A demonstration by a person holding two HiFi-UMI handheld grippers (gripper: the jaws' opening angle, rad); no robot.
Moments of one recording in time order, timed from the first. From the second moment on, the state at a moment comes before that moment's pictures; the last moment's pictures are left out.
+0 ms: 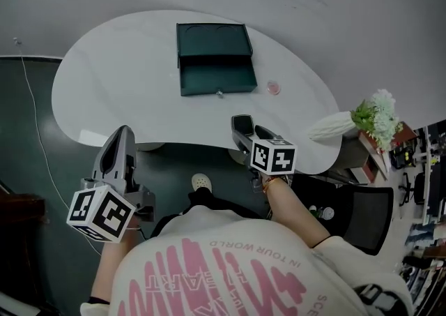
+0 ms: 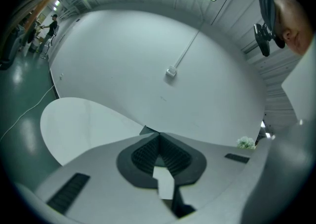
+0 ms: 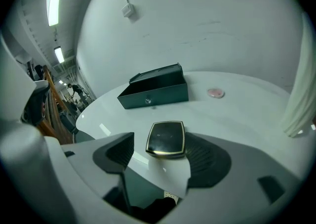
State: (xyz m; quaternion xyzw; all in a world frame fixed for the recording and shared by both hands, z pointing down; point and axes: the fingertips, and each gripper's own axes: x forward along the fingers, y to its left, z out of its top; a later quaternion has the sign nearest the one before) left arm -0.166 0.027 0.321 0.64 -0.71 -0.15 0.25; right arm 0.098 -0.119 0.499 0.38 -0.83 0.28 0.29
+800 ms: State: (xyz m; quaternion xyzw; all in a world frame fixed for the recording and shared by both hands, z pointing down) left arm -0.196 0.050 0.326 0.61 -0.73 -0.16 0.26; right arm 0.088 -0.137 0.511 0.40 -0.82 0.21 0.36
